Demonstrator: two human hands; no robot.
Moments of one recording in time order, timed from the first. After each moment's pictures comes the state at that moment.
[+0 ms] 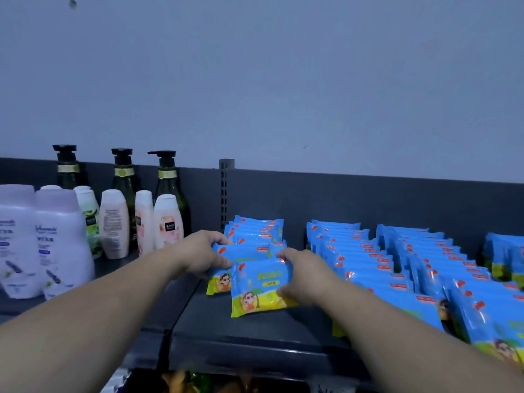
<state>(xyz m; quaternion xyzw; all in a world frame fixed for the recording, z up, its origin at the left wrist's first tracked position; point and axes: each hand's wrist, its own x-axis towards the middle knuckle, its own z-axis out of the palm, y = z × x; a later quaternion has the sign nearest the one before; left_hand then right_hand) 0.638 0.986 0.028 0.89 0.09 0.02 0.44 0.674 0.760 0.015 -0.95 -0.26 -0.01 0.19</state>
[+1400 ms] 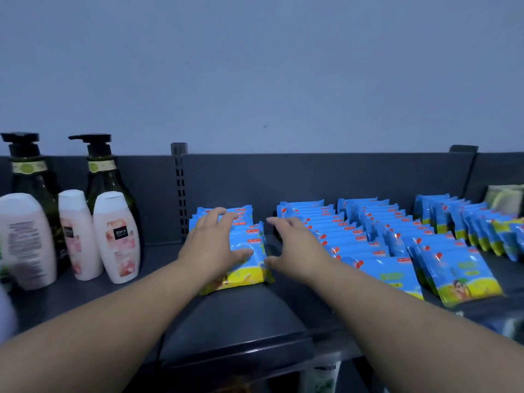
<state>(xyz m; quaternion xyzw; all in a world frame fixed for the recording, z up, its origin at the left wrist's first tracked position) 0.686 0.956 0.005 0.96 -0.08 0.20 0.17 0.681 0.779 0.010 -0.96 -0.14 -0.12 0.23</state>
